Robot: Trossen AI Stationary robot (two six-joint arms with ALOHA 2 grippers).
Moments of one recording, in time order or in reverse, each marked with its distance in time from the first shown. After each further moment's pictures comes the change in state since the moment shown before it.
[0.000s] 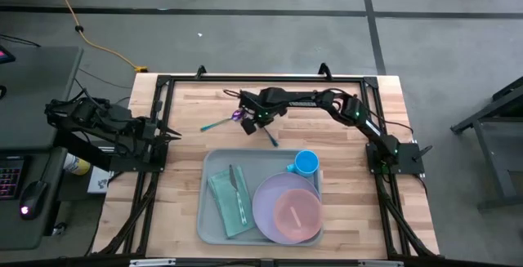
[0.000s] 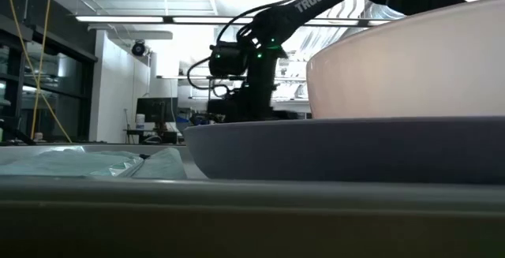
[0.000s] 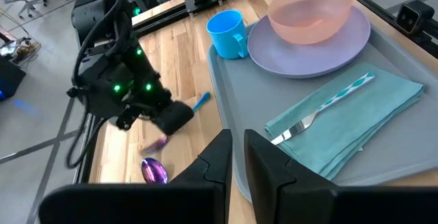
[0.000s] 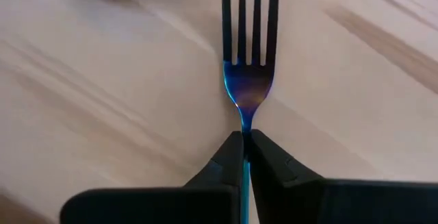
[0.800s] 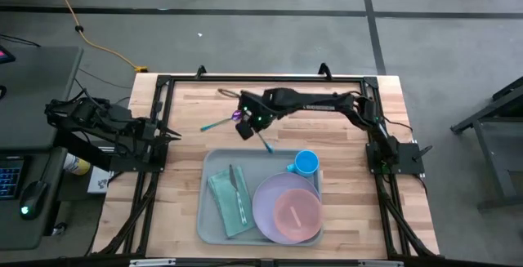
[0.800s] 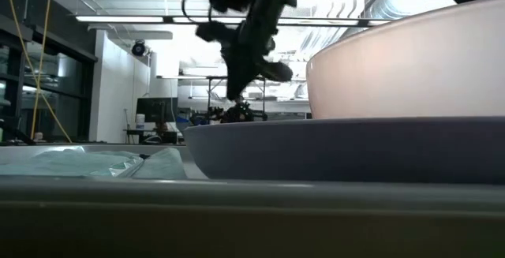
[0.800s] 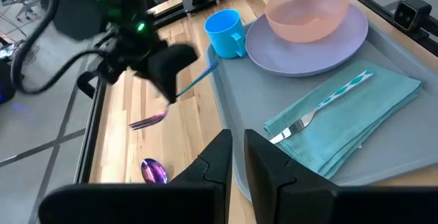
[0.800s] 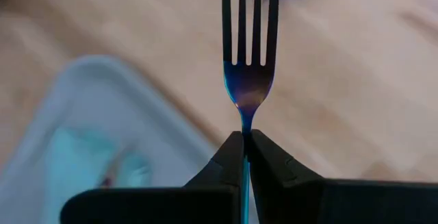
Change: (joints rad) left arm 0.000 0.000 0.000 -0.003 0.008 0.013; right arm 0.098 -0.207 0.003 -0.004 -0.067 0.059
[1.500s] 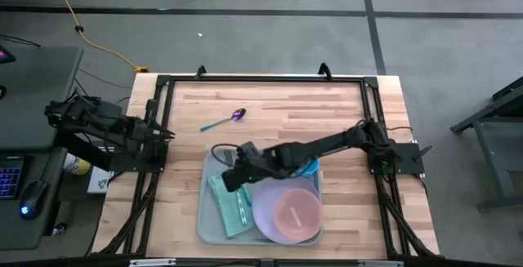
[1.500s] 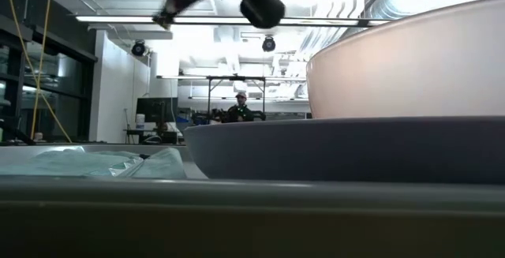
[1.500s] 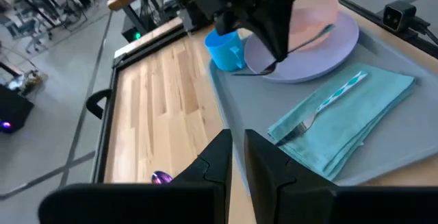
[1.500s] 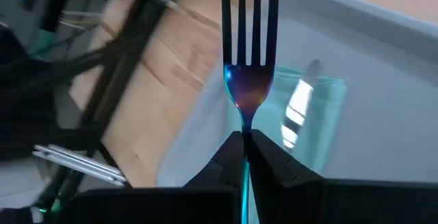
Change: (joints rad) left arm 0.000 -0.083 0.000 -0.018 0.025 0.088; right arm 0.433 -0.043 0.002 0.263 0.241 0.492
